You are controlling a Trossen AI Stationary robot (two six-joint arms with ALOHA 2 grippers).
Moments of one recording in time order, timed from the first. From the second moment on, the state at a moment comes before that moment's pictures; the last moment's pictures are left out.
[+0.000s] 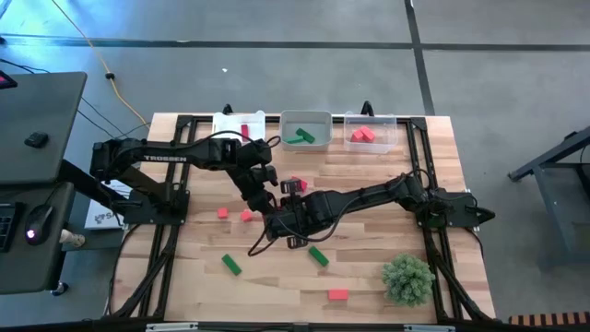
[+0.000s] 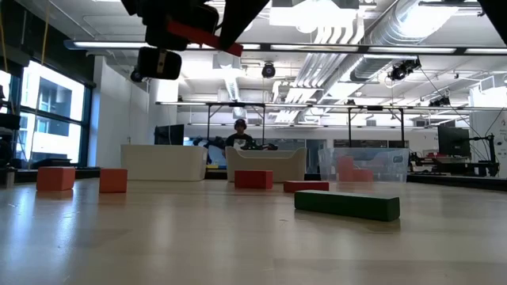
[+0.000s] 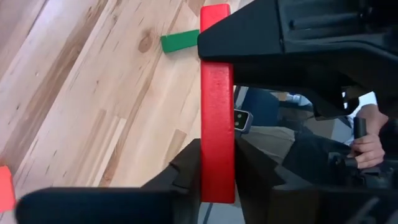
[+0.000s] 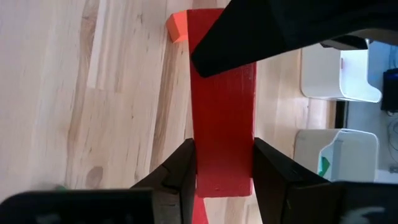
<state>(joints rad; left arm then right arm) 0.25 1.44 1.13 -0.67 0.68 -0.66 0.27 2.26 2.36 -1.31 0.46 -0.02</state>
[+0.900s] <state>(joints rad) 0.23 1.44 1.13 -0.75 0.41 -0.48 0.24 2.26 2.36 -1.38 0.46 0.10</state>
